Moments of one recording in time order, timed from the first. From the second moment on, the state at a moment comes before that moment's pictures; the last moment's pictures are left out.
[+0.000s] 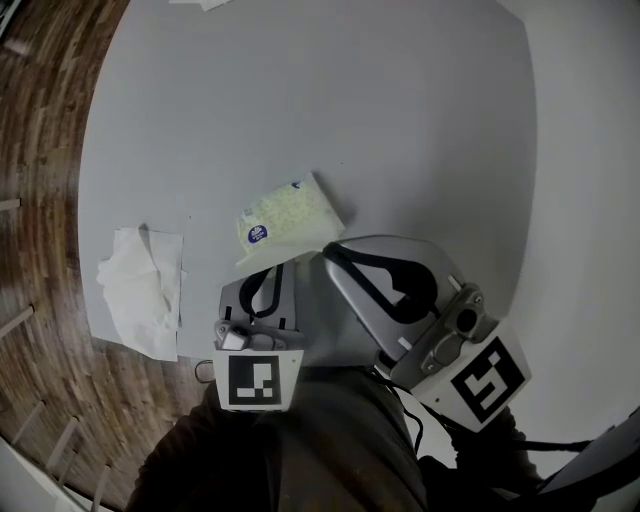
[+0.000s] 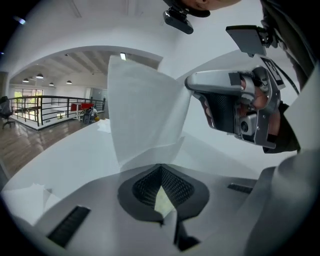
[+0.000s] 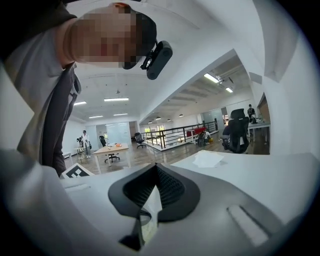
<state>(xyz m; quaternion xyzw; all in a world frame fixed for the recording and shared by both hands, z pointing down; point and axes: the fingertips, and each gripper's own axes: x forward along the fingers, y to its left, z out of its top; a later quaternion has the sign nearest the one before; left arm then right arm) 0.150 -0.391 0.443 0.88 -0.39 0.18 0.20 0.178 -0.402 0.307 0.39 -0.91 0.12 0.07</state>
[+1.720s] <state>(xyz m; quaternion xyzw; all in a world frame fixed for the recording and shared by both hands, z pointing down) -0.204 -0.270 0.357 0.82 -0.54 0.16 0.14 -0.142 -0.282 0.477 0.34 -0.92 0.12 0.15</state>
